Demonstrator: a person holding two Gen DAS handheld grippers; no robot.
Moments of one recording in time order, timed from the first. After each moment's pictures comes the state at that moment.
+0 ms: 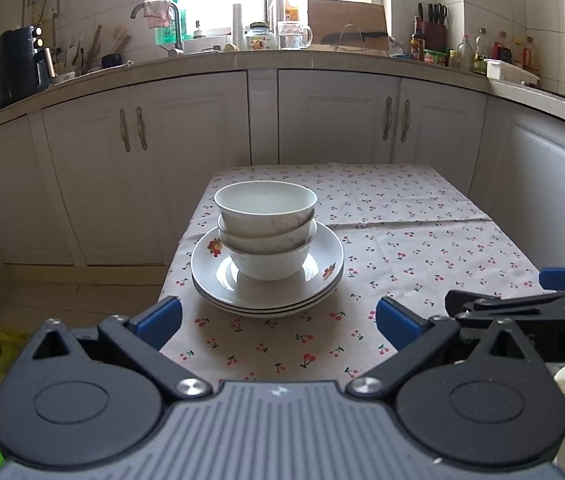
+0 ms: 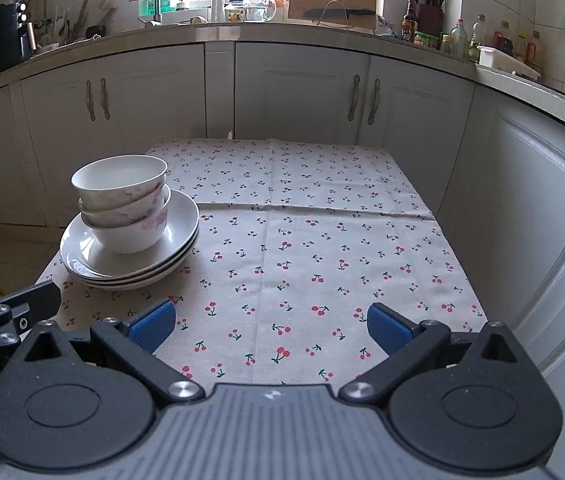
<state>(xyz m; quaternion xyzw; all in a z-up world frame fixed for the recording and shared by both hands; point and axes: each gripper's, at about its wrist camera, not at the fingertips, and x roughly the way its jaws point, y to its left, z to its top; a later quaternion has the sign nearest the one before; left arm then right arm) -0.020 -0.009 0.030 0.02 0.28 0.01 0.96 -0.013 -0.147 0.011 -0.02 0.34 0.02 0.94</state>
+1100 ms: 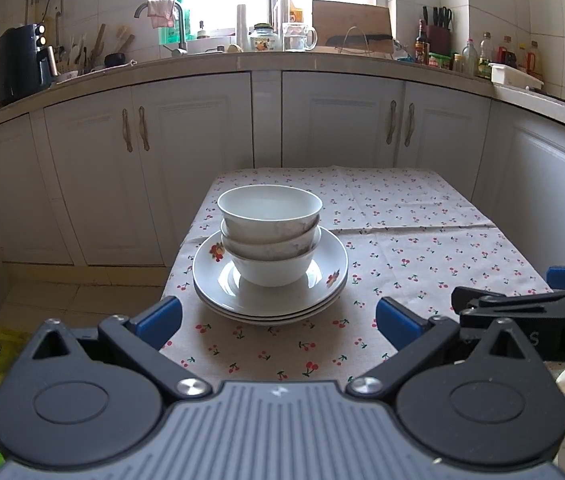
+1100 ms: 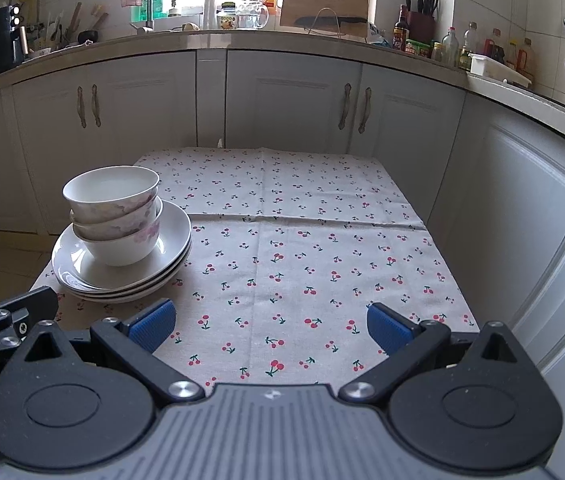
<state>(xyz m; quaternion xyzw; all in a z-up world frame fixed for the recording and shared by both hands) -0.017 -0.007 0.031 0.01 0.28 0.02 0.96 -0.009 -0.143 0.016 -0.03 0.33 0.00 0.94</state>
